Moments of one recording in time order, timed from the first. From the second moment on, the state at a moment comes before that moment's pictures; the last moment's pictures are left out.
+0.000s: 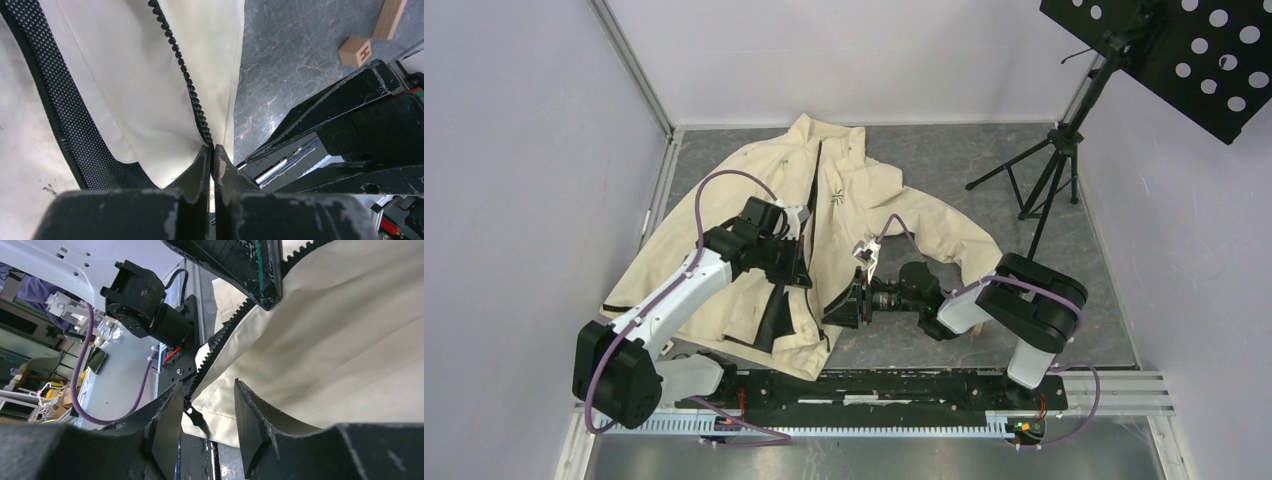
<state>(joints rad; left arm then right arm) -0.45 1.21 0.90 -0.73 0.37 -0.30 0.95 1.73 0.47 1.19 -0.57 0.65</state>
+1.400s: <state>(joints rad) -0.44 1.12 0.82 -0.55 0.61 -0.32 0.99 1.56 0.47 0.91 -0.52 0.45</state>
